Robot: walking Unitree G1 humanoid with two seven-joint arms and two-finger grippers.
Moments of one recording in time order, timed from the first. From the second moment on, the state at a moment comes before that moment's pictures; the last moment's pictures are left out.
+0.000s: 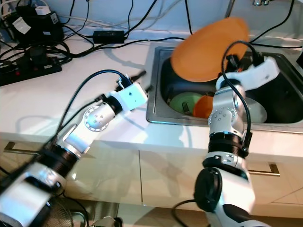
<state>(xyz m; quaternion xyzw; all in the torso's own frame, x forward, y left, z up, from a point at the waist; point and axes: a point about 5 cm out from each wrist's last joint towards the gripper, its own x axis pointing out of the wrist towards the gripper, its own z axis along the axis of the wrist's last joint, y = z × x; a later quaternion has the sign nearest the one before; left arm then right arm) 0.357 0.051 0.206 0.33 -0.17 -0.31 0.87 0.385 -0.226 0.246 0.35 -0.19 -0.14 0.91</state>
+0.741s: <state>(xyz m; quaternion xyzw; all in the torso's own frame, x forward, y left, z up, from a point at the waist) 0.328 0.042 0.217 0.22 -0.06 -0.42 0.88 0.400 -0.188 0.208 0.17 -0.09 -0.06 0.98</state>
